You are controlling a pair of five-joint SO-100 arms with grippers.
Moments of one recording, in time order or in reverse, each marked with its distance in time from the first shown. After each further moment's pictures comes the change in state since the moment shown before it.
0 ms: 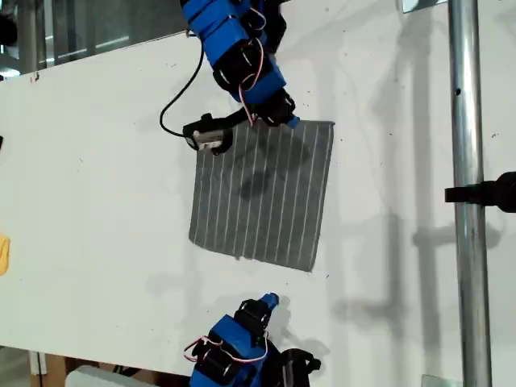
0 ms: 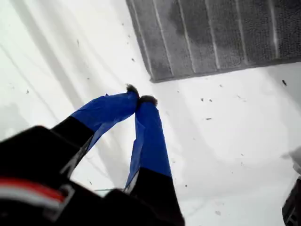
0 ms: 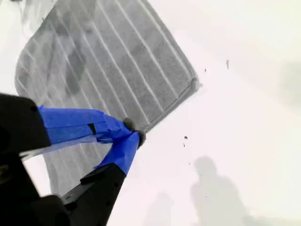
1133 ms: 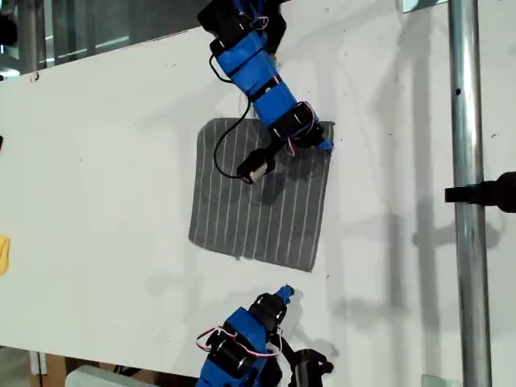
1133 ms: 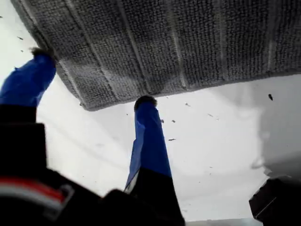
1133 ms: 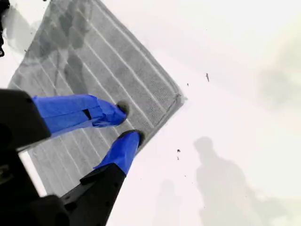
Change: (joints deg) arm 0 4.8 -10.5 -9.3 1.8 1.7; arm 1 -0.1 -29.7 1.9 -3.6 -2.9
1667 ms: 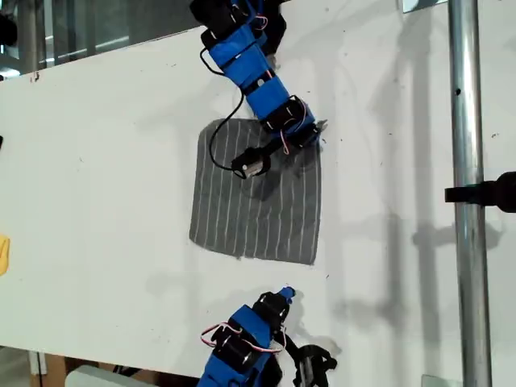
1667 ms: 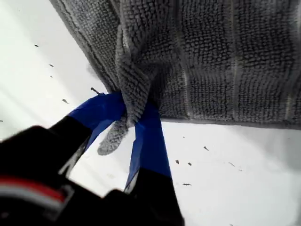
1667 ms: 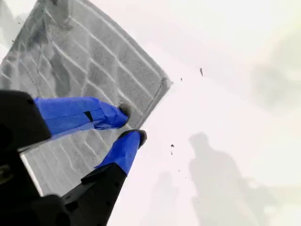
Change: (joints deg) arm 0 0.4 -2.8 0.0 0.0 -1.8; arm 1 1.5 6.1 14.5 -19.5 -0.2
